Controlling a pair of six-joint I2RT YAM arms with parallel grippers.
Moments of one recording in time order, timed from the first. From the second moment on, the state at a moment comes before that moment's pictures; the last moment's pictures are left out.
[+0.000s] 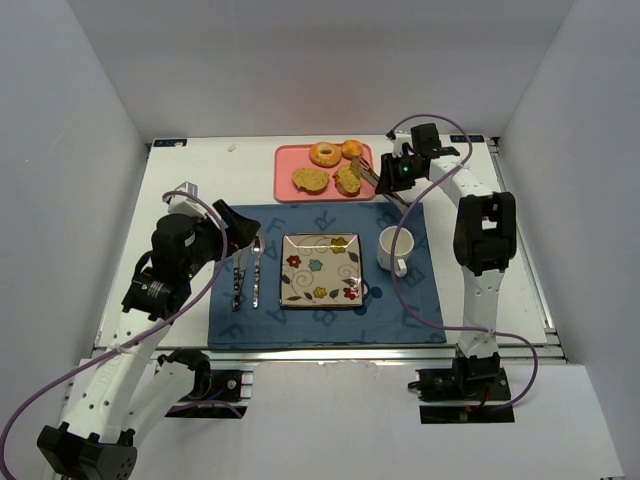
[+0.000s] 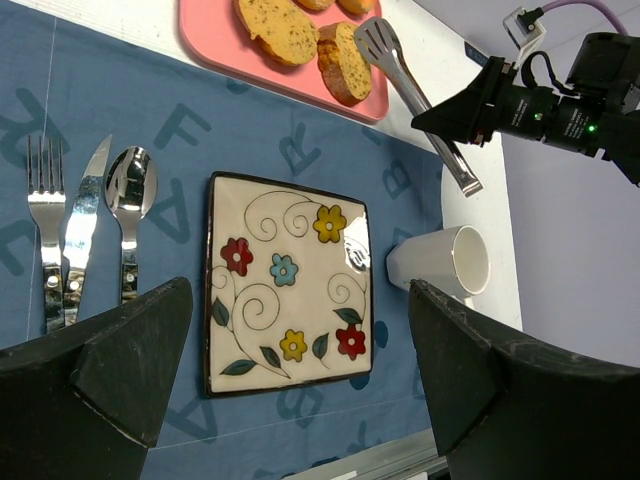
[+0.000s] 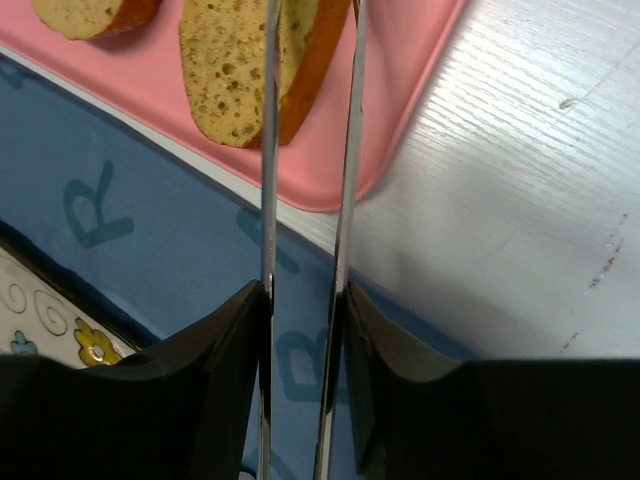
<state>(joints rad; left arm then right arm) -0.30 0.77 0.83 -0.42 0.05 -0.70 0.19 2.22 1.84 -0.56 -0.48 -0.05</state>
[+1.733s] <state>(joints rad) -0.30 0.75 0.83 -0.37 0.06 -0.71 0.46 1.72 1.38 -0.93 -0.75 -0.40</state>
